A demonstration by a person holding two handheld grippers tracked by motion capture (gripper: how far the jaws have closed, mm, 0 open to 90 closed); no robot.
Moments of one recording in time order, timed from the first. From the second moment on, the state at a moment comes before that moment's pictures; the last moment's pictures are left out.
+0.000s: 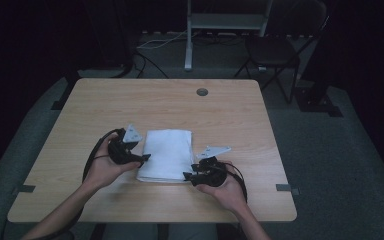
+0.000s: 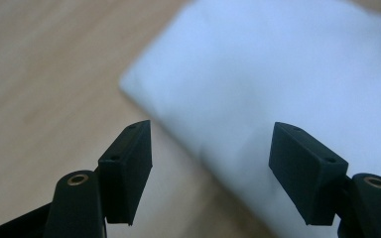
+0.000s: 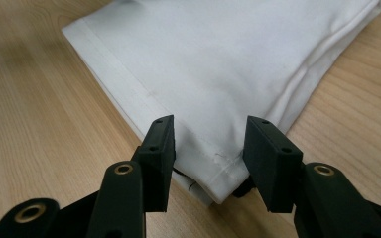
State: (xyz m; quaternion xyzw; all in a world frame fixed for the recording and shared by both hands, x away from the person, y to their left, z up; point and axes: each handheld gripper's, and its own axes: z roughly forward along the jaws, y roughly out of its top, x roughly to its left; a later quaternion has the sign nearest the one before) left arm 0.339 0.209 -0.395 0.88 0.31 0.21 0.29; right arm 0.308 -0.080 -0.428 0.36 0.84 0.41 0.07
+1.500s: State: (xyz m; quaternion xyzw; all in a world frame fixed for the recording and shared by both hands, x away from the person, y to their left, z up) left arm 0.379 0.230 -0.422 0.83 0.40 0.24 0.30; right arm 0.380 -0.045 -0.435 0.39 0.82 0.41 0.08
